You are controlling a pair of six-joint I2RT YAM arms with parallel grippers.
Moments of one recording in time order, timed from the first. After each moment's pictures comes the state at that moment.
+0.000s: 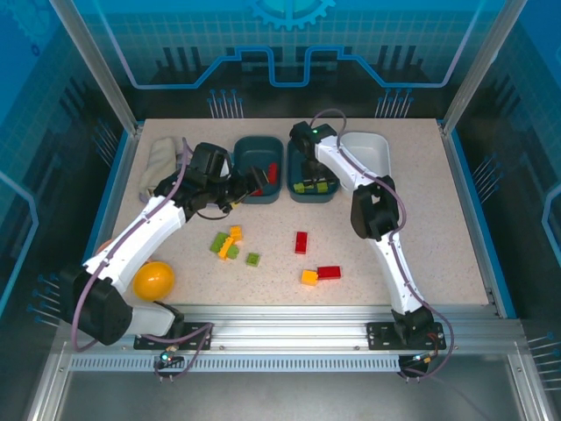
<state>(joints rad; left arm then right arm) -0.38 1.34 1.18 -0.63 0.29 -0.92 0.47 2.52 2.39 -1.35 0.26 0.46</state>
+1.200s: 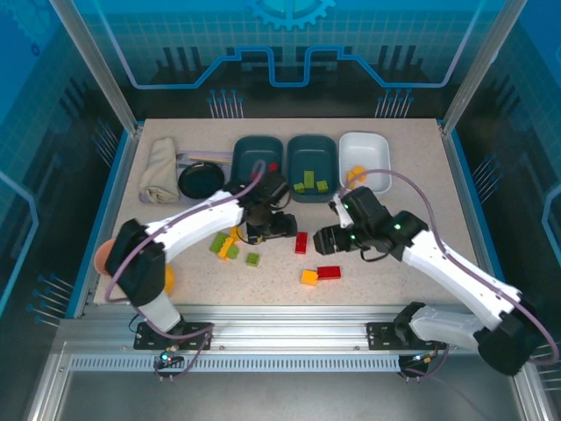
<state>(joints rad) -0.72 1.70 1.33 -0.91 0.14 -0.85 0.66 1.08 0.93 -0.83 -0.15 0.42</state>
